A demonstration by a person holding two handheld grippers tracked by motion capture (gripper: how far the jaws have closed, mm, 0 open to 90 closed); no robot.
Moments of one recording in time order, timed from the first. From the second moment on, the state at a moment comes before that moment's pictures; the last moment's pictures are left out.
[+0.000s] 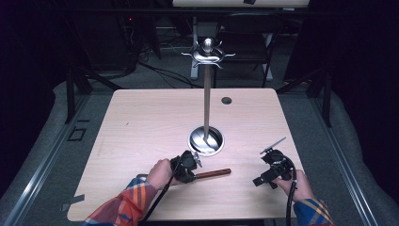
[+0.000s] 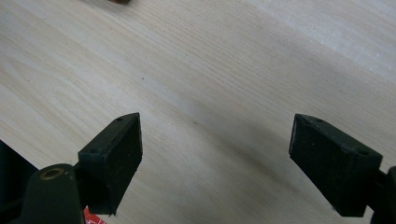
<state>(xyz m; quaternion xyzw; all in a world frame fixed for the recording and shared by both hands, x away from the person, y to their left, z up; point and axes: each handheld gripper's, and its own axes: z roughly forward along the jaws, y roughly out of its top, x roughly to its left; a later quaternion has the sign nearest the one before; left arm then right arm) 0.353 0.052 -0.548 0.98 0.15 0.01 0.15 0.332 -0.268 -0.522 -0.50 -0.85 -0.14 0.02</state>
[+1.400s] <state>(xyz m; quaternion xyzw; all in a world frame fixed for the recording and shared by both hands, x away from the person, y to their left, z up) 0.352 0.095 -0.510 0.95 0.16 0.01 0.26 0.331 -0.268 -0.521 -0.50 -0.85 -0.15 0.02</state>
